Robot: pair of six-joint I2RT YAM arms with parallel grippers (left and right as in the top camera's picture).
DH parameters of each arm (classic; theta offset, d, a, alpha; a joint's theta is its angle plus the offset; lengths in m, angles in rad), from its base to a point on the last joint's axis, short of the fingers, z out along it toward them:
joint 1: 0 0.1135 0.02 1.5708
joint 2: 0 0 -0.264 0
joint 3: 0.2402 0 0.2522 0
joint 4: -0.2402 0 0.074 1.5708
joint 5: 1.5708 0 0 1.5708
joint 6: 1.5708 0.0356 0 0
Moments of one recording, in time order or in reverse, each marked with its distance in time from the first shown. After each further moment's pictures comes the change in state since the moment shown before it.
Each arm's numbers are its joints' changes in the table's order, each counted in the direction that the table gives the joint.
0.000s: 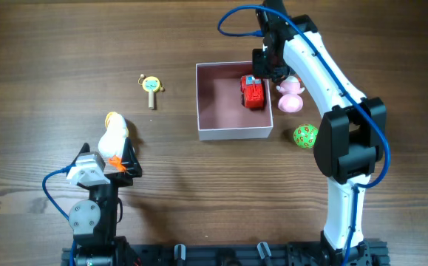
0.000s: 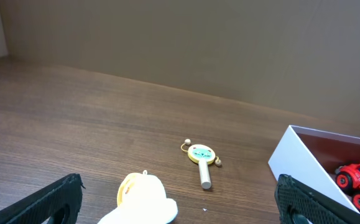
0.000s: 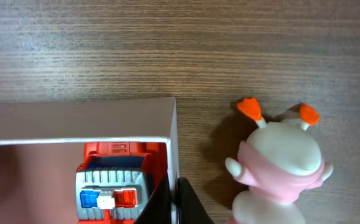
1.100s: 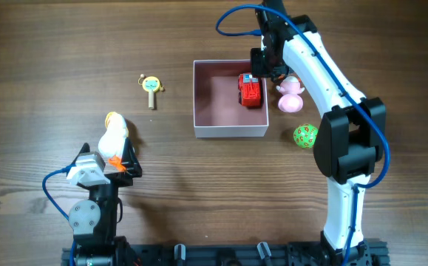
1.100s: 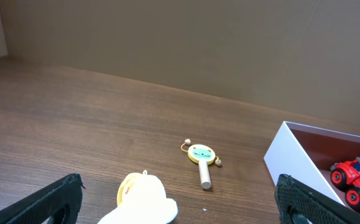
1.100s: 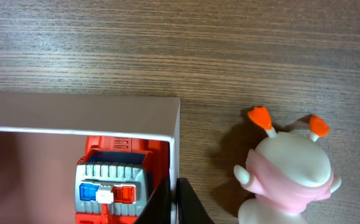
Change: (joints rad) left arm 0.000 0.000 0.000 0.000 0.000 0.000; right arm 0.002 0.000 0.000 0.022 -0.019 -0.054
